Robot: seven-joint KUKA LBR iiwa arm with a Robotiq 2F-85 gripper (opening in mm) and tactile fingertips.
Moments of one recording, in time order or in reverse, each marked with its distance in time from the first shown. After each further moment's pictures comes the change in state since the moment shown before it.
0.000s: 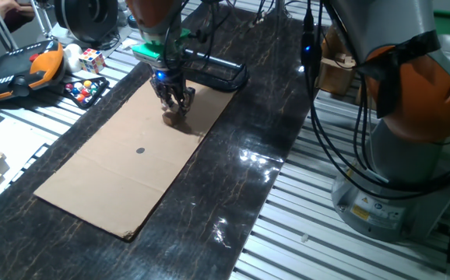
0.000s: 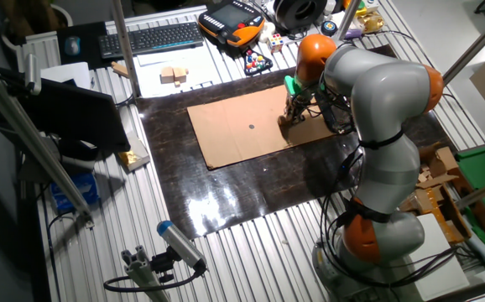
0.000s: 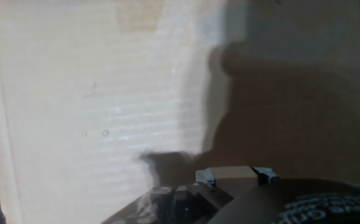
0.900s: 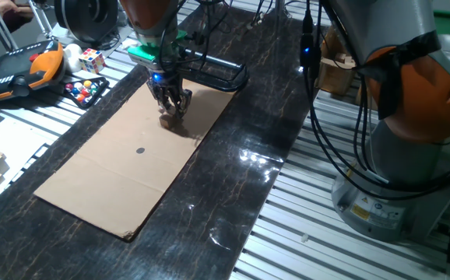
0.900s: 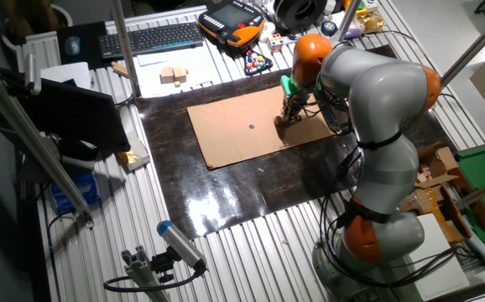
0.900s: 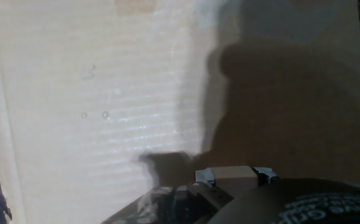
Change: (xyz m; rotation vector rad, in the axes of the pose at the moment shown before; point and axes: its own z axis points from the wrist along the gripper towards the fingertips) arm 0.013 0.001 -0.002 0.001 -0.003 0.009
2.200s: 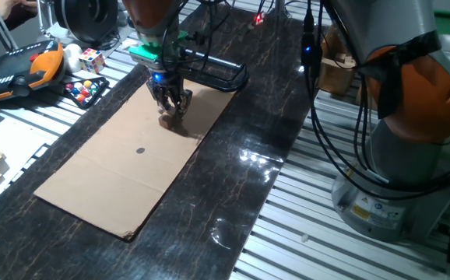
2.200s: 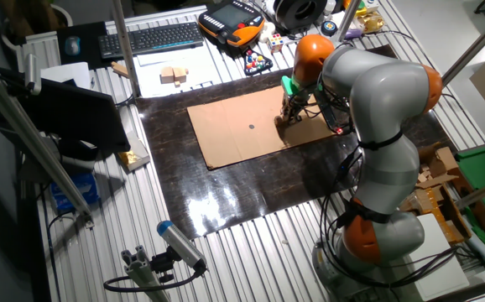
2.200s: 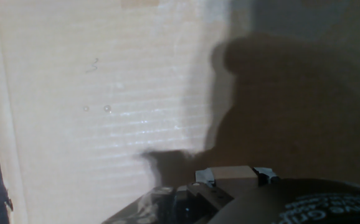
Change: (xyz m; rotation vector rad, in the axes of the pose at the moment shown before) arm 0.000 0.000 0.000 -0.007 0.020 -0.023
